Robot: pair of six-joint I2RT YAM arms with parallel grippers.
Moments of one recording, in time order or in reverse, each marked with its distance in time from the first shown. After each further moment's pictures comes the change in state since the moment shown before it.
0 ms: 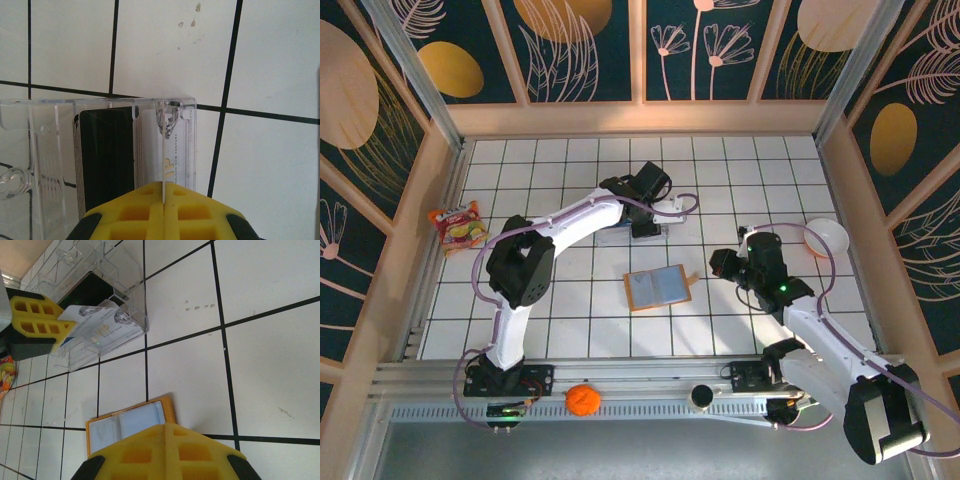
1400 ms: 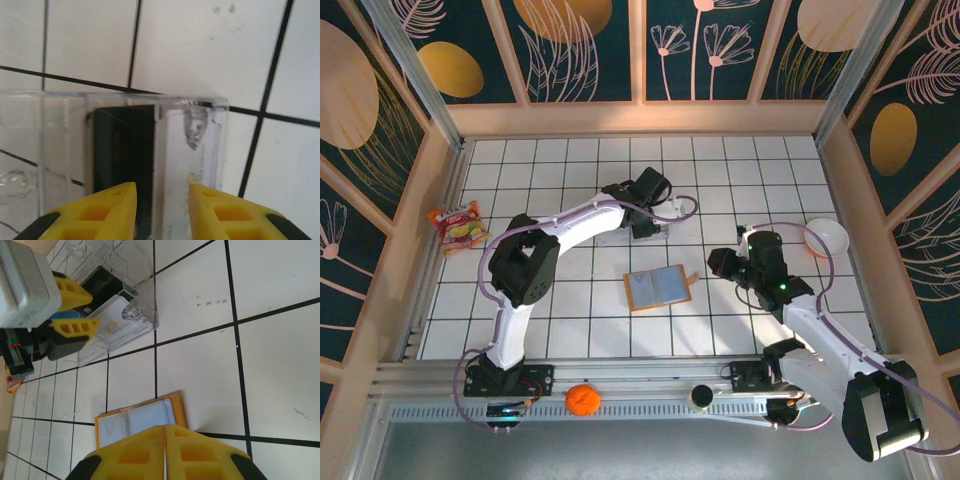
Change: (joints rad) left arm 0.000 0.011 -0.062 0.138 -0.081 -0.033; right arm -0.014 0.020 0.000 0.028 -0.063 -0.001
